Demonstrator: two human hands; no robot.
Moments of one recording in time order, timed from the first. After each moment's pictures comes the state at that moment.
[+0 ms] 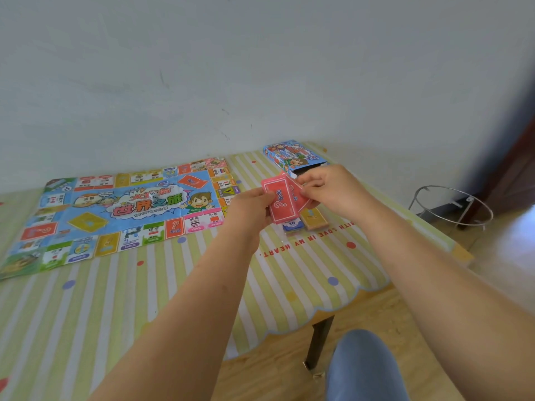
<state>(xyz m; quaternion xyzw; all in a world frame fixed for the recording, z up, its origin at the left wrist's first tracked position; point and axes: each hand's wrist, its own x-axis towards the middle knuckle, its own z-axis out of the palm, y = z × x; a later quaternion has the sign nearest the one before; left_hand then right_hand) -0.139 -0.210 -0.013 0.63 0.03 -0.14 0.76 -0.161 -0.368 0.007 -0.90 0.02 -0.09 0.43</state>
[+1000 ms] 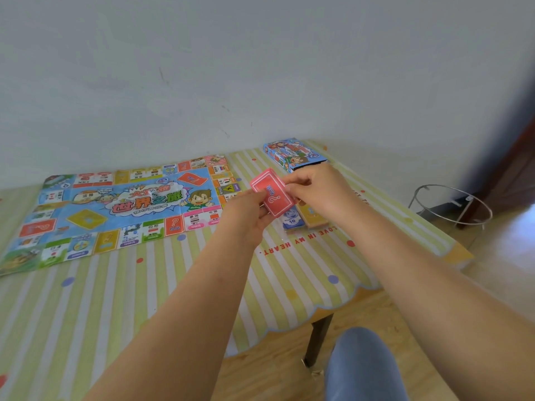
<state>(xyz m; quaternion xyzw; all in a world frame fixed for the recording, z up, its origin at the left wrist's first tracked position) -0.135 -0.211 -0.017 0.52 0.09 -0.16 0.83 -0.158 -0.346 0.001 -0.90 0.00 -0.15 0.40</state>
